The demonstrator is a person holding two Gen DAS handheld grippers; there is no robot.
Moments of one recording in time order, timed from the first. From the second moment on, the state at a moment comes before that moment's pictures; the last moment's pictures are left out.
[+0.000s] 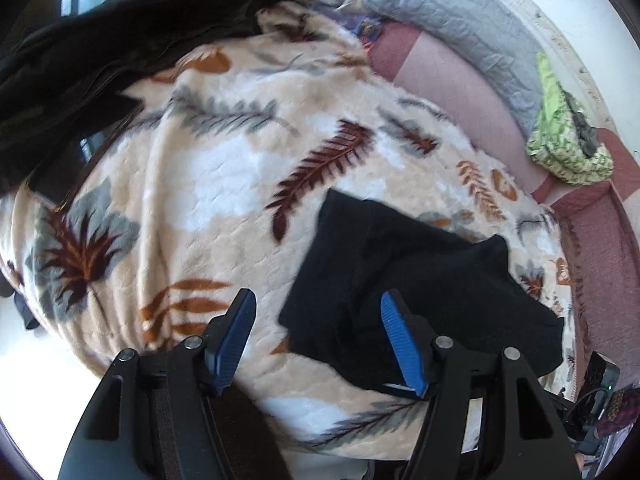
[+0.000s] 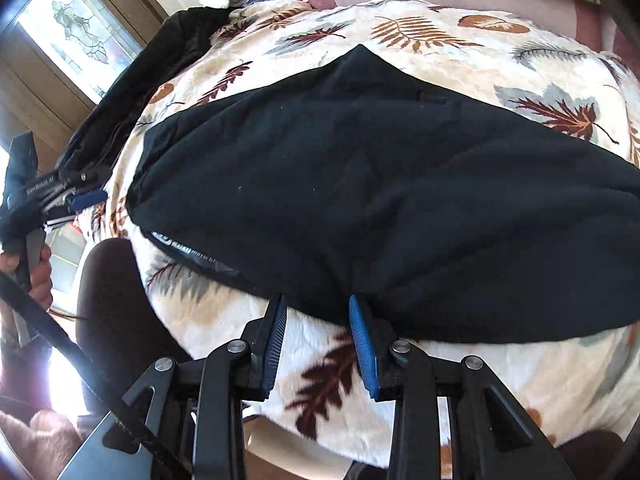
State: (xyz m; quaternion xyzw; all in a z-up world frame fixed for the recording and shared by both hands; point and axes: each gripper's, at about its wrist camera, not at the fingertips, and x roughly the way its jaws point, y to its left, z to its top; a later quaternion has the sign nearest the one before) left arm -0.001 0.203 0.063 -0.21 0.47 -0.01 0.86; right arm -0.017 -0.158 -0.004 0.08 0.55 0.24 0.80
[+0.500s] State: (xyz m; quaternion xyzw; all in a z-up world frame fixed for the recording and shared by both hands) left arm 0.117 0.166 0.017 -0.24 0.47 -0.06 0.85; right arm 0.131 -0.140 0.027 0.22 0.47 0.28 0.81
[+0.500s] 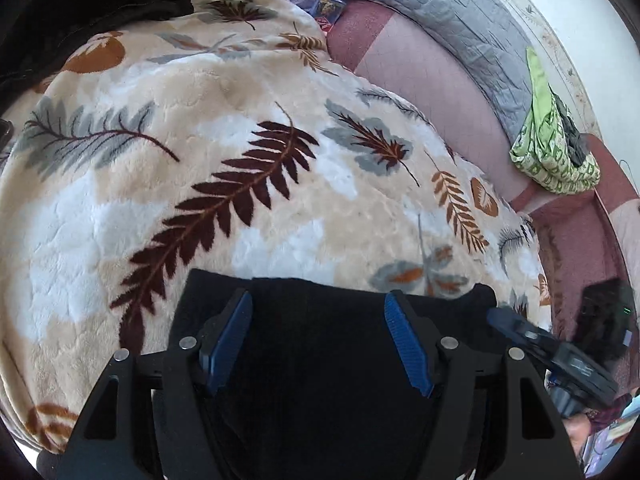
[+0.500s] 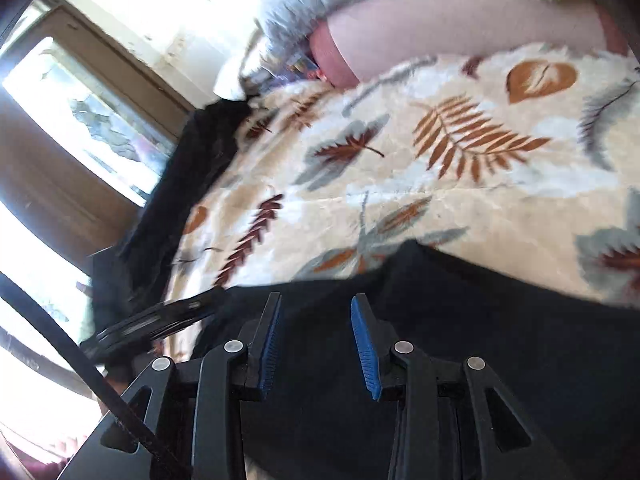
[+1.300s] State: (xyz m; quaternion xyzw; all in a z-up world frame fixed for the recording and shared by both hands) left arm 0.076 0.020 0.075 -0.09 0.50 -0.21 0.84; right arm -0.101 -0.393 0.041 0.37 0.33 -0.09 0.86
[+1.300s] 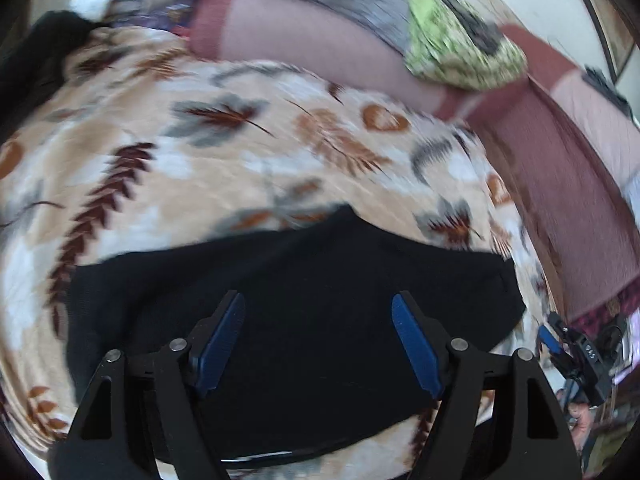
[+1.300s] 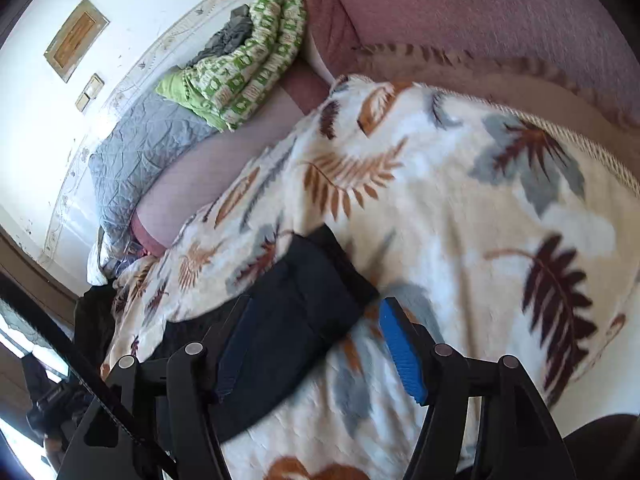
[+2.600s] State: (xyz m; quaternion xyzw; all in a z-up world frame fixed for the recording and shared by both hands) left arm 0.150 -0.371 0.010 0.20 0.55 -0.44 0.68; right arm -0.045 -0.383 -0.031 0.39 0.36 0.02 0.85
